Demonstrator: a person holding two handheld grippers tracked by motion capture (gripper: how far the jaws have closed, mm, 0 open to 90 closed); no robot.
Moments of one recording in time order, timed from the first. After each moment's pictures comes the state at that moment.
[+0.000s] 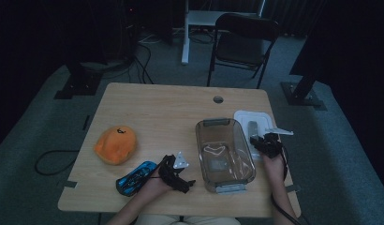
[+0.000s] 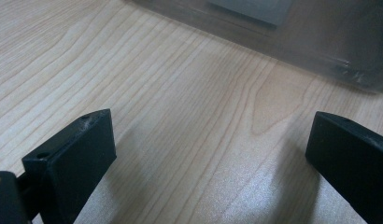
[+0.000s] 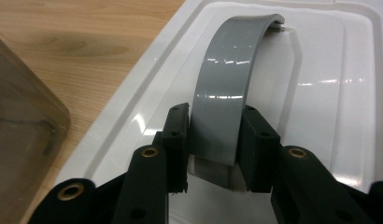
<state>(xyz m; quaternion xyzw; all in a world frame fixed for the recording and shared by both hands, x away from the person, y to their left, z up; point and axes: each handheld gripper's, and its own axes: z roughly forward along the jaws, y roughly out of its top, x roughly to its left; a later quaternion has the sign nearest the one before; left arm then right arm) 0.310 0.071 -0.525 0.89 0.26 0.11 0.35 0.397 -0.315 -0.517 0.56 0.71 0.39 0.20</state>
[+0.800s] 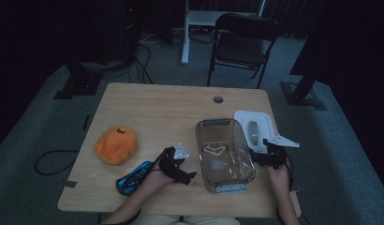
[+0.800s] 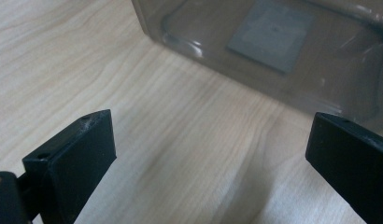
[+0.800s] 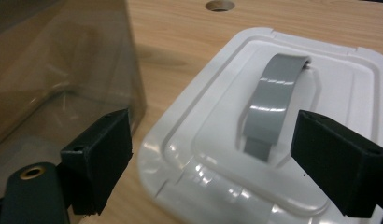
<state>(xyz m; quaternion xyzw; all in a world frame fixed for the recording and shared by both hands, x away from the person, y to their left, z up) 0.327 0.068 -0.496 0.88 0.28 0.11 0.35 0.343 -0.306 -0.493 0.48 0.73 0.43 0.23</state>
